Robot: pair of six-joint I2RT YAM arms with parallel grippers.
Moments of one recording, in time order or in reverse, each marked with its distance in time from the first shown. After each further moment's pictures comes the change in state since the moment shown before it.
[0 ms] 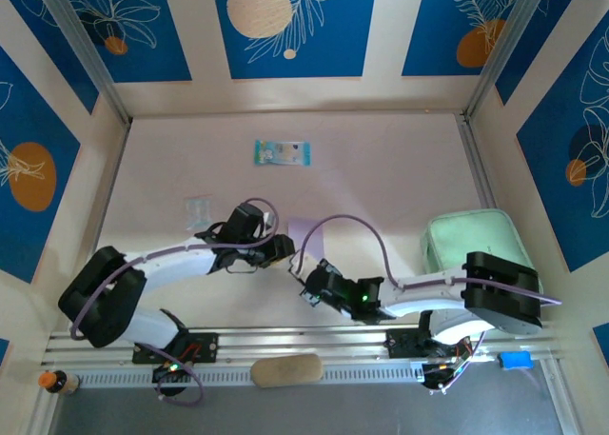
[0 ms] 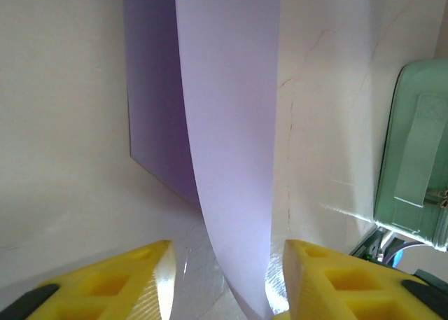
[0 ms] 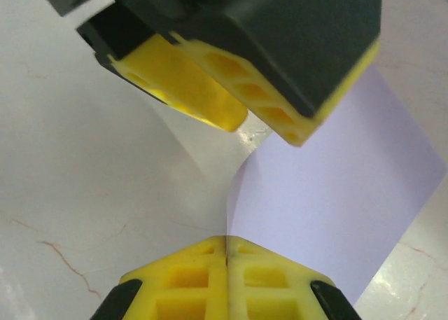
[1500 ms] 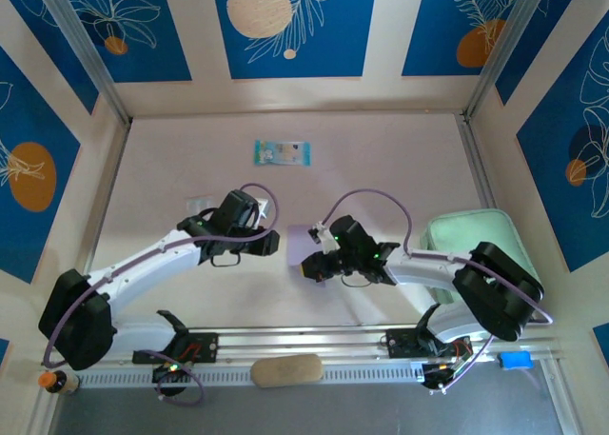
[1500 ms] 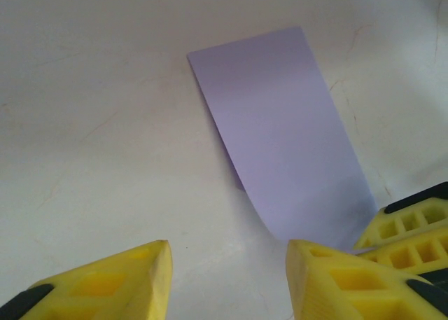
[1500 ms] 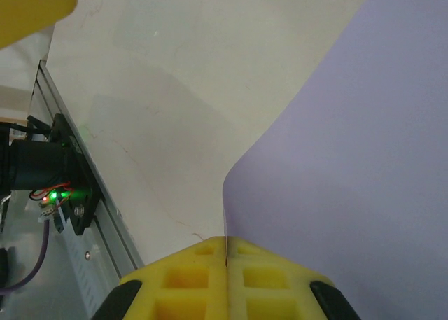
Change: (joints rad) left arm 0.002 -0.138 0.191 -0.440 -0.262 0.512; right arm -0.450 0.056 0.060 -0.059 -0.909 0.463
